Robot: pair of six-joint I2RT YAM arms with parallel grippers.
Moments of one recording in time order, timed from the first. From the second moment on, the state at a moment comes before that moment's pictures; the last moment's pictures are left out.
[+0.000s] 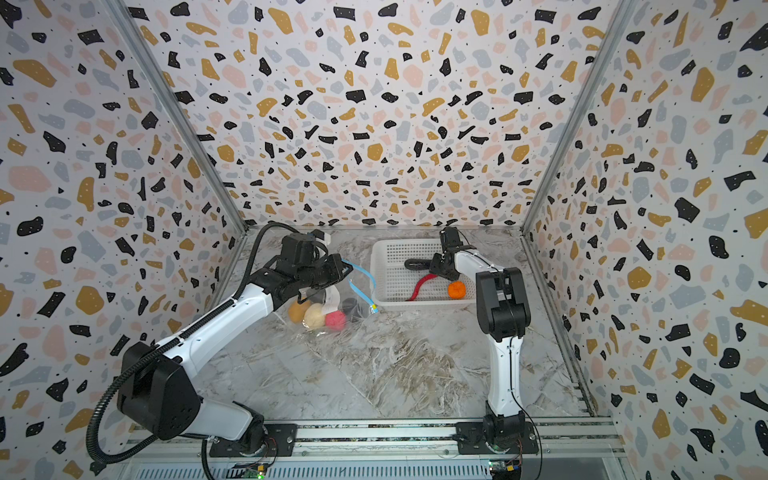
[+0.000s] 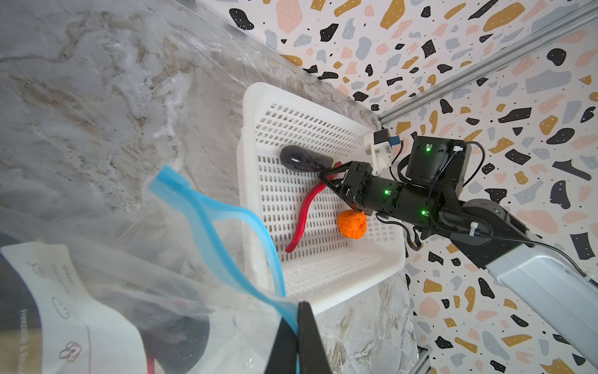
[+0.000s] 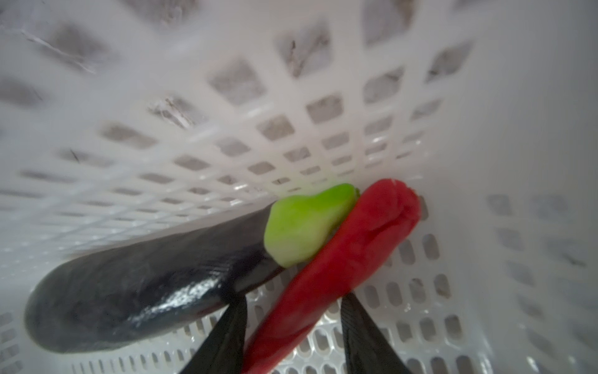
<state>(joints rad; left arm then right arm) -0.43 1.45 1.18 -0.33 0.30 -0.73 0.22 2.17 1.62 -0.49 -0.07 0.51</state>
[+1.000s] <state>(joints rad) -0.43 1.45 1.19 -0.33 0.30 -0.72 0.14 2.05 1.39 -0.13 -0.40 0.70</state>
